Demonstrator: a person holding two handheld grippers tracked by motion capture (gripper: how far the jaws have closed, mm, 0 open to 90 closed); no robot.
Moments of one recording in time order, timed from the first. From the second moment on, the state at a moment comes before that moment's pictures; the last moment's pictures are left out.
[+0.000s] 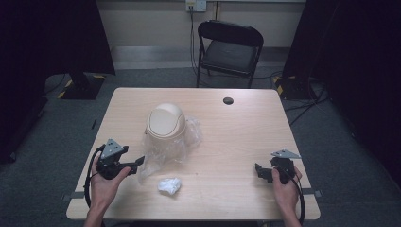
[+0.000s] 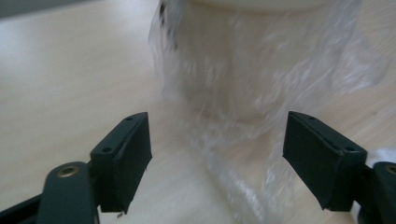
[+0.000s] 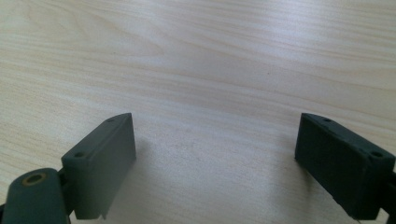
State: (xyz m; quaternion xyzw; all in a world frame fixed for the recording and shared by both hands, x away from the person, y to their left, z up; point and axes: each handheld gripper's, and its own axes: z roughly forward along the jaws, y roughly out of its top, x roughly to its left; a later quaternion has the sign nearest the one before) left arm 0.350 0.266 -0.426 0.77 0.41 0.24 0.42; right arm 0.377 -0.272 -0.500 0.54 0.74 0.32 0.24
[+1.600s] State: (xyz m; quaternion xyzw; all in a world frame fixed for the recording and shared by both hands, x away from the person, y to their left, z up) left arm 0.438 0.170 -0.394 0.82 0.36 0.17 0.41; right arm 0.377 -0.272 -0.500 0.54 0.74 0.32 0.24
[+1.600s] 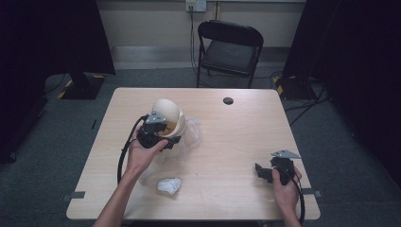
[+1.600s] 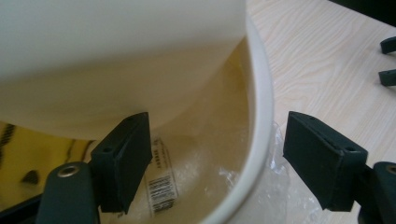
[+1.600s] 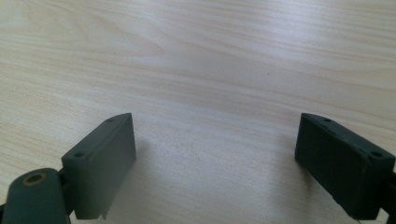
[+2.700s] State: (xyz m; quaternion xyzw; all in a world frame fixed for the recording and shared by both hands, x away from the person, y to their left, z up) left arm 0.366 0.198 -0.381 0.78 0.34 0.21 0.49; right arm 0.377 -0.272 -0.500 0.54 0.74 0.32 0.24
